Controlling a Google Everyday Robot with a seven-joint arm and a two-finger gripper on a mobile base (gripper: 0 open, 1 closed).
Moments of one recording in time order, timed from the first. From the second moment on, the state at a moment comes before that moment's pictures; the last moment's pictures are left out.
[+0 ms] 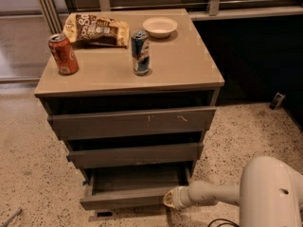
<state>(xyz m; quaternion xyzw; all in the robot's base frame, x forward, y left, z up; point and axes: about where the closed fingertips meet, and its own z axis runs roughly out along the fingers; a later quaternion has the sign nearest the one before) 0.503 -0.077 0.183 -0.67 0.68 0.13 0.27</state>
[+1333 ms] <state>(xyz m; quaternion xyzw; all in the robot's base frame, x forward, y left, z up) 0.581 -0.082 0.168 -0.64 0.65 0.09 0.41</state>
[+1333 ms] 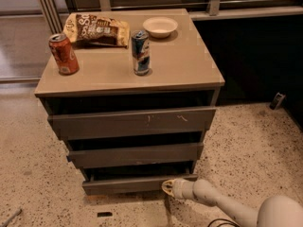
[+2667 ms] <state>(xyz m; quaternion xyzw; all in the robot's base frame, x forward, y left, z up) 0.598 -0.054 0.168 -0.68 0.65 0.13 0.32</state>
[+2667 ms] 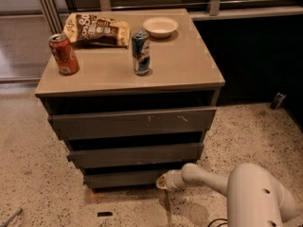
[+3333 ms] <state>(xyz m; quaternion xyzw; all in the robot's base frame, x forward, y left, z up) 0.493 -0.063 0.173 -0.65 0.69 0.26 0.18</state>
